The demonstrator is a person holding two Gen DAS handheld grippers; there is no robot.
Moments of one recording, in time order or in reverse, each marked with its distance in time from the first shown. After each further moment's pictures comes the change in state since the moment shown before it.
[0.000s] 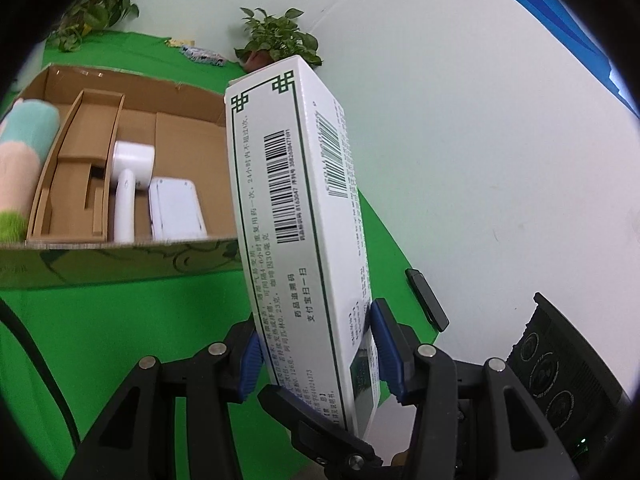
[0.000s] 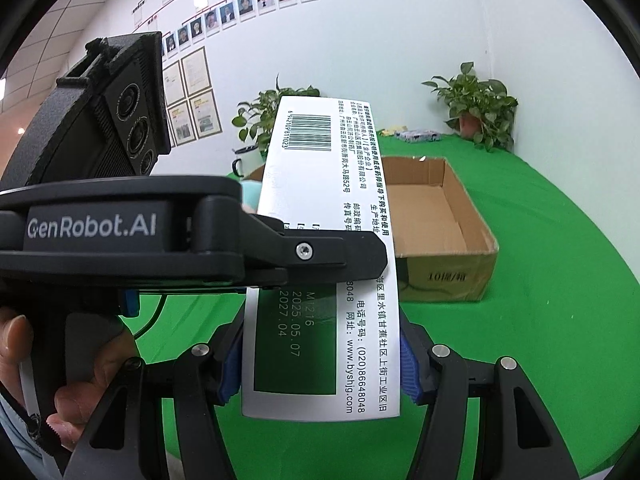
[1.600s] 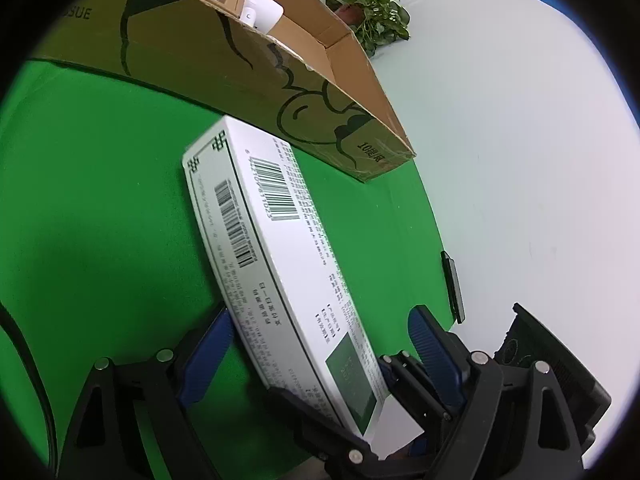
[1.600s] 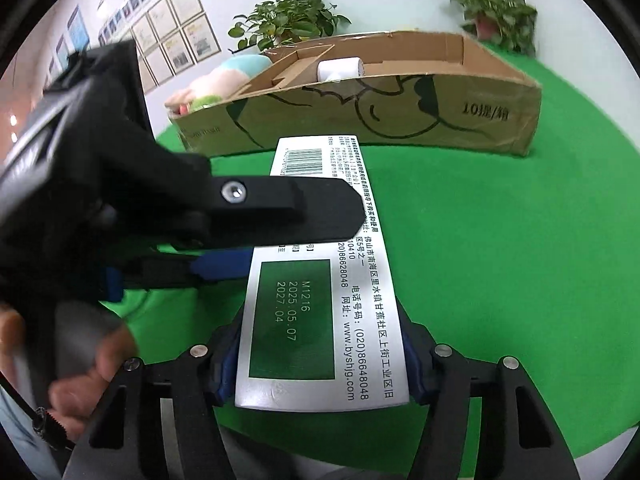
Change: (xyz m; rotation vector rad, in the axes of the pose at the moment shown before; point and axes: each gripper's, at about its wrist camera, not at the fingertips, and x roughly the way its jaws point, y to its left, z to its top) left arm 0.023 0.099 -0.096 -0.343 0.104 0.008; right arm 0.057 -0.012 -0.099 0.069 0.332 0.094
